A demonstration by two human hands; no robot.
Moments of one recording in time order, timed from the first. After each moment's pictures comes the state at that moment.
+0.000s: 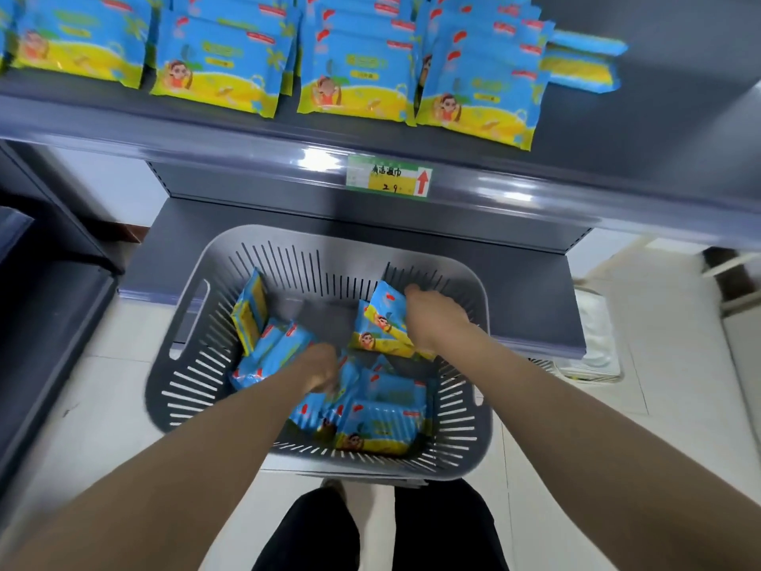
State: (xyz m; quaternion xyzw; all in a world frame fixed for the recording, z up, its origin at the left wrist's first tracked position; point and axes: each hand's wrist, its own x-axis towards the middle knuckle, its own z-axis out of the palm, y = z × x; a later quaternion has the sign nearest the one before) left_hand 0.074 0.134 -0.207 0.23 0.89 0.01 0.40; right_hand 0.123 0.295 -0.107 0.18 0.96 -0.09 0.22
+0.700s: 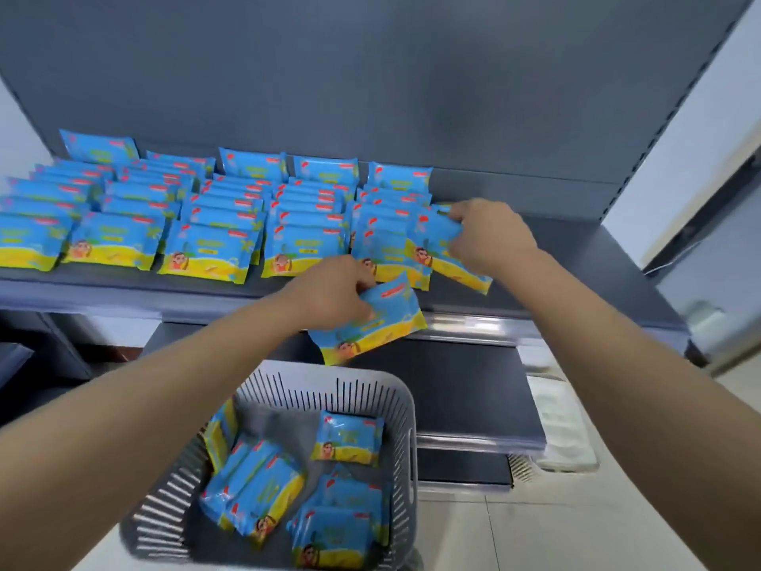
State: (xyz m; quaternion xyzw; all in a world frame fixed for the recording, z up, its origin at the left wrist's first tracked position) left_hand 0.038 0.227 0.117 0.43 0.87 0.20 0.13; right_hand 0.104 0.421 0.158 0.23 0.97 -0.06 -0.09
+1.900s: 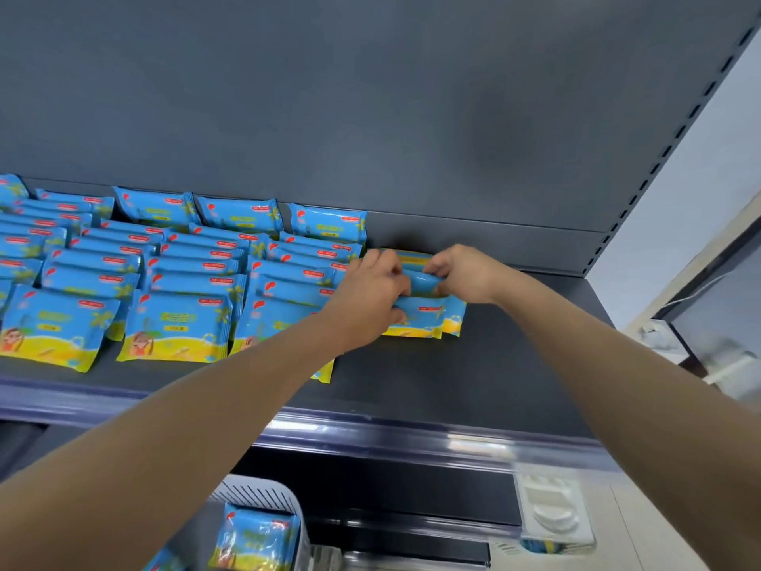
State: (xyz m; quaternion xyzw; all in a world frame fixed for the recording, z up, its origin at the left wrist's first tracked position) left_hand -0.022 0.472 0.088 0.48 0.86 0.13 -0.08; right_hand 0.018 0.646 0.116 0.11 0.97 -0.21 0.07
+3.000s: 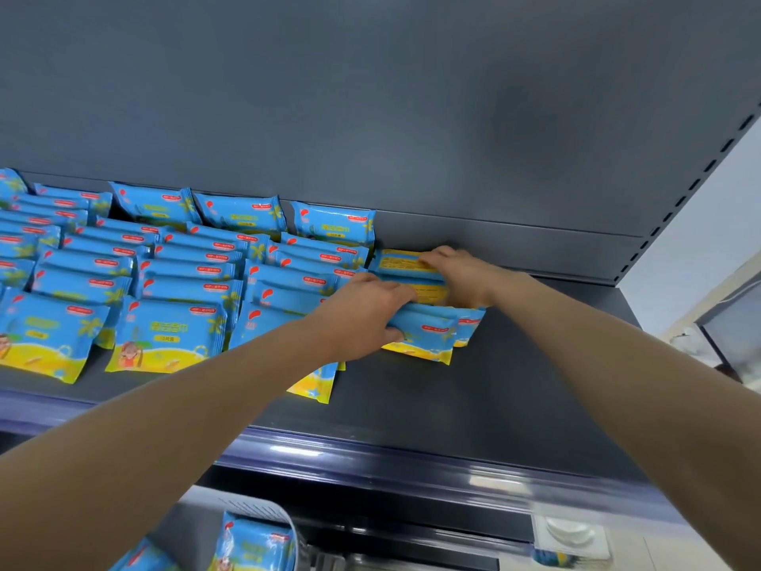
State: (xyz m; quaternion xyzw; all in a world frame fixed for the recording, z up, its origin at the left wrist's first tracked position) left_hand -0.044 0.470 0.081 0.53 0.84 0.12 -0.02; right_hand -0.046 0.691 0.057 0.00 0.99 -0.05 0.10
